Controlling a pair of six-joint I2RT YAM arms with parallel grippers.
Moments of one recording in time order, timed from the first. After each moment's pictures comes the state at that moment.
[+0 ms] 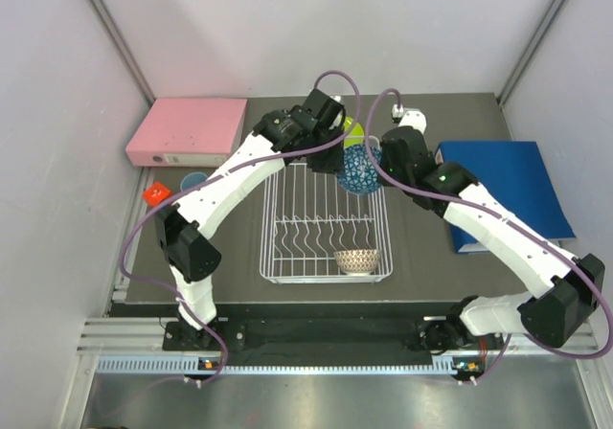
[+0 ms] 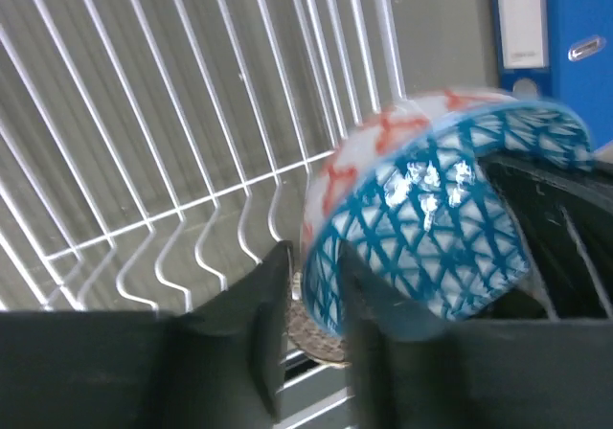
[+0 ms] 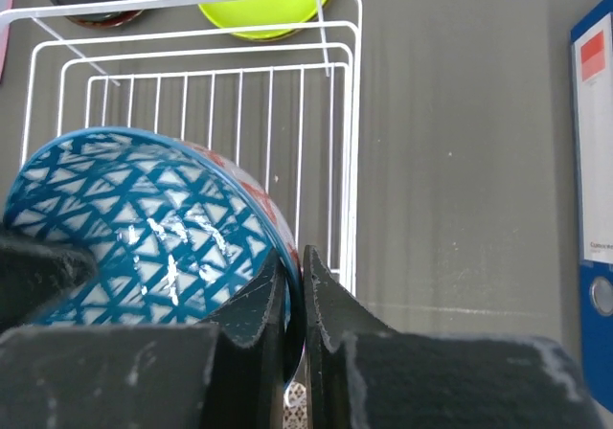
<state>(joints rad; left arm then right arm) -0.75 1.86 1.99 -1.01 0.01 -0.59 0.66 1.30 1.26 -0.62 0.41 0.50</state>
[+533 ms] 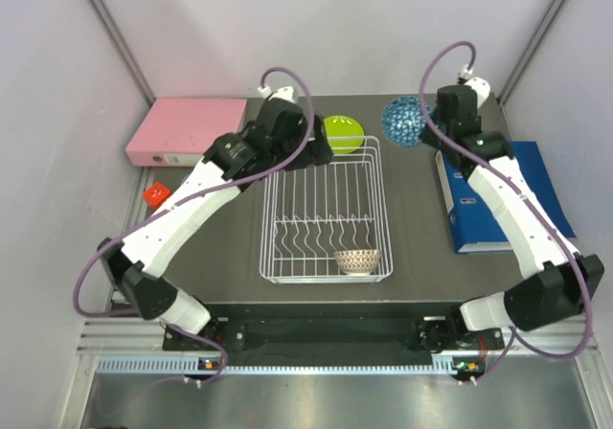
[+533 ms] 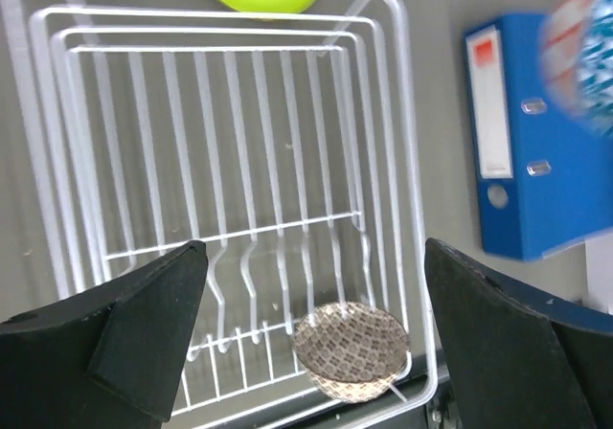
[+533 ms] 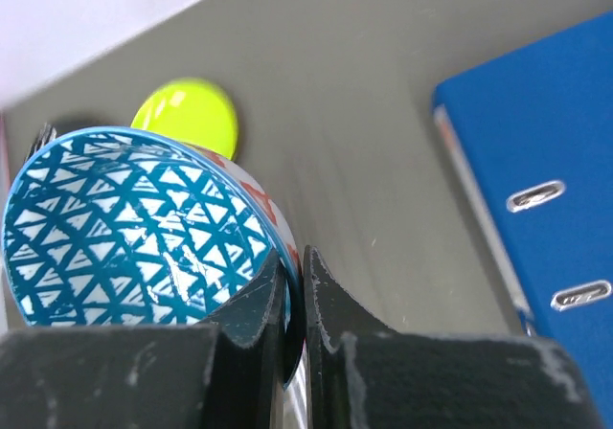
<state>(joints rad) -0.73 1.55 1.73 -0.83 -0.19 -0.68 0.33 1.36 1.42 -0.61 0.36 0.55</state>
